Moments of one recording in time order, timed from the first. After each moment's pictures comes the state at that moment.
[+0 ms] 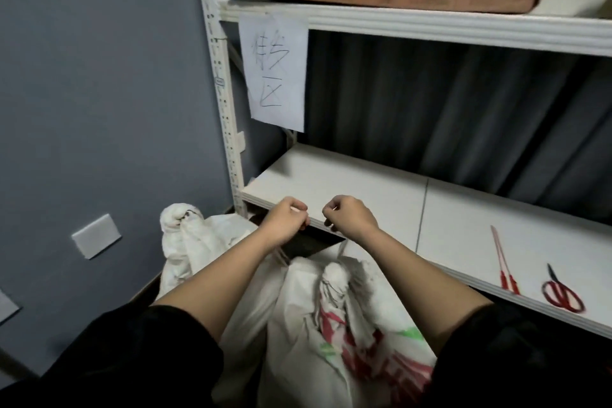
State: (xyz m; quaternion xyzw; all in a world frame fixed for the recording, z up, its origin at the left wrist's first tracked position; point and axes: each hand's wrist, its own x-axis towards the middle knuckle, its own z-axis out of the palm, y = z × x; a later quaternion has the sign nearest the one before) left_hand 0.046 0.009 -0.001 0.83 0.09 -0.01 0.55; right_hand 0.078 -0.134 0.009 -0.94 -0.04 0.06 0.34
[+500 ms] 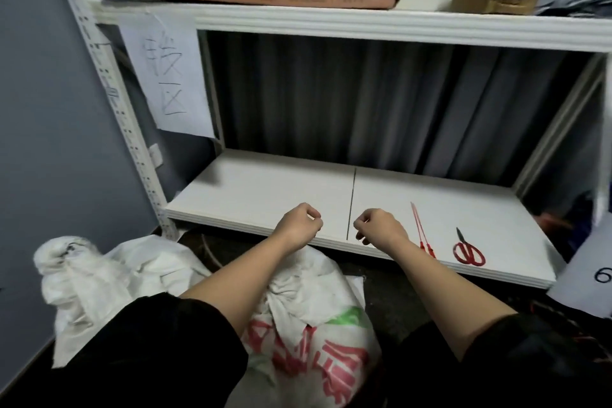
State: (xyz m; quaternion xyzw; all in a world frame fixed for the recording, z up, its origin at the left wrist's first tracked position) left_hand 0.065 -0.161 -0.004 0.87 -0.04 -0.10 0.48; right_hand 0.062 -0.343 -0.012 -0.94 0.11 0.03 0.32
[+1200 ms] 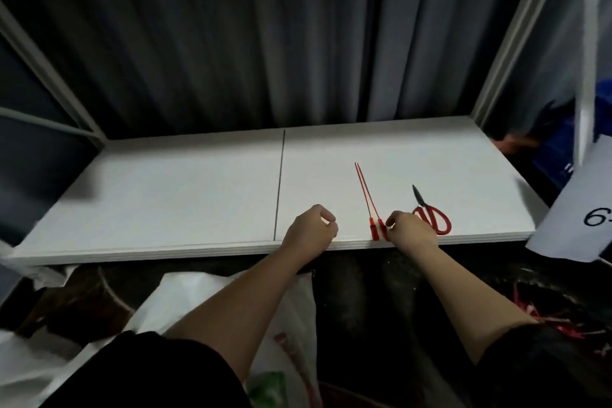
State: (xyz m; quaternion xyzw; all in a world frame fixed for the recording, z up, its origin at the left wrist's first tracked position) left_hand 0.201 -0.401 -0.134 0.89 -0.10 -0.21 0.40; right_hand 0.170 -0.603 -0.188 -0.95 0.24 0.08 0.18
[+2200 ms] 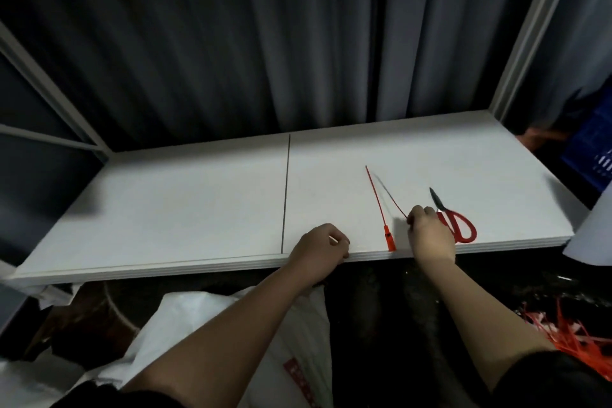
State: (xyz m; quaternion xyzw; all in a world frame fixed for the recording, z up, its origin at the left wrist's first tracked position) left_hand 0.209 -0.398 -0.149 0.87 -0.12 -0.24 0.41; right_hand 0.190 -0.614 -0.232 -0.95 0.26 -0.08 0.15
